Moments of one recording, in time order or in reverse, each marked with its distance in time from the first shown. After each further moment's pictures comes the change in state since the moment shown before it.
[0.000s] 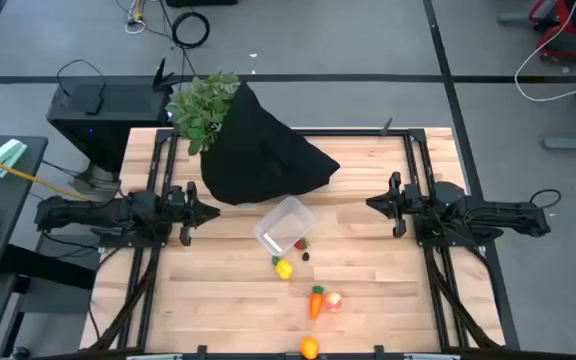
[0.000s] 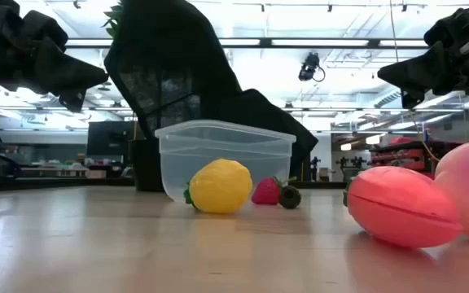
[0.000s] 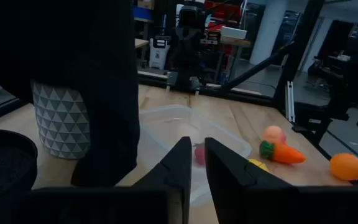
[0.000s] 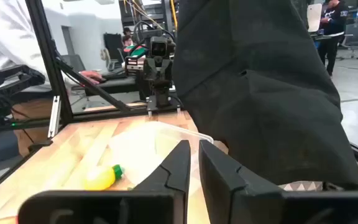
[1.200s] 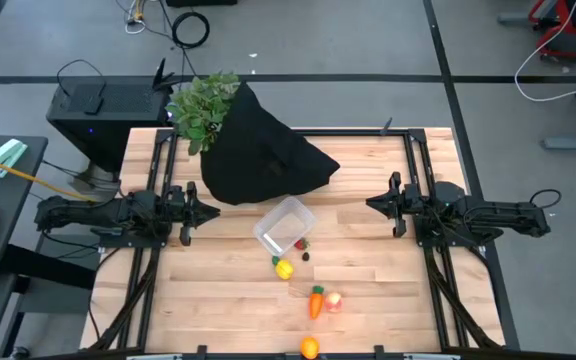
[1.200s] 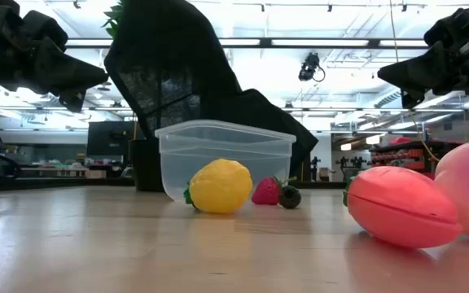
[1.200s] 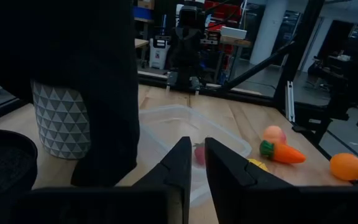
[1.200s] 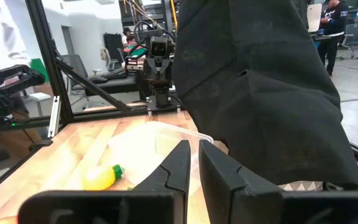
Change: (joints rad) left arm 0.000 0.000 0.000 0.000 0.000 0.000; right arm 0.000 0.000 0.000 0.000 0.000 0.000
